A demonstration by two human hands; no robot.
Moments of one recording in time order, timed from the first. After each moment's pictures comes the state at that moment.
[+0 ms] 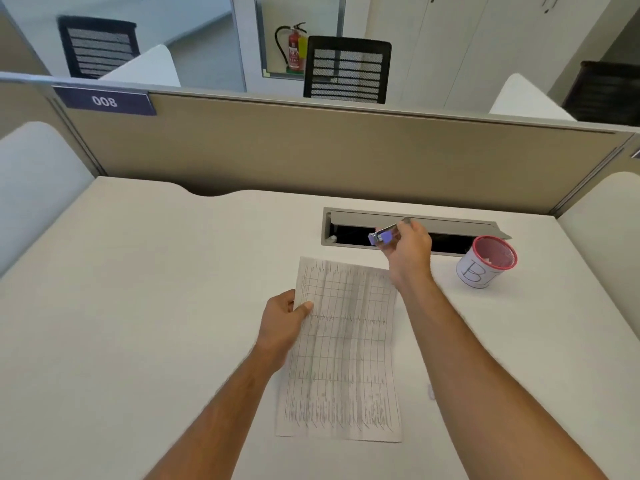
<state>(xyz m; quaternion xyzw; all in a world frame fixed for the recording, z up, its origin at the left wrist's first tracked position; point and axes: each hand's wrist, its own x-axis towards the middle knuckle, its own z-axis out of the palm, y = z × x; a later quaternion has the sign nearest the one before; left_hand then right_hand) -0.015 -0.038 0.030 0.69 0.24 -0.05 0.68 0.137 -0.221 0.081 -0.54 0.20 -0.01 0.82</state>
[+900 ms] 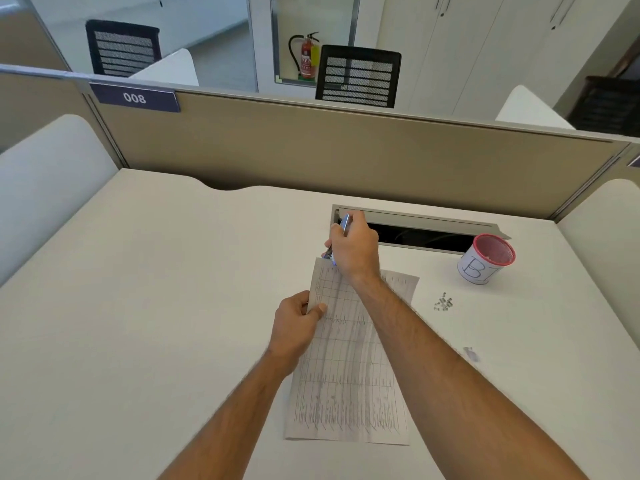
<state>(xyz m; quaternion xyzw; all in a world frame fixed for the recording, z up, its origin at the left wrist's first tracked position) -0.063 -0.053 0.045 0.69 0.21 -0.03 0.69 0.056 -0.137 0.109 -0.86 -0.02 -0.04 0.51</state>
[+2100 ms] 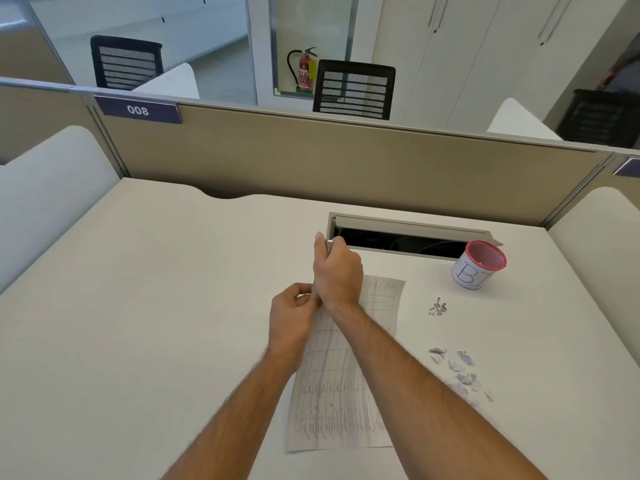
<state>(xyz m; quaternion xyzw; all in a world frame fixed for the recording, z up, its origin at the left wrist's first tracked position) -0.065 -0.064 0.076 0.66 0.24 0.05 0.71 0.025 -0.119 0.091 -0.91 -0.01 -0.15 0.40</state>
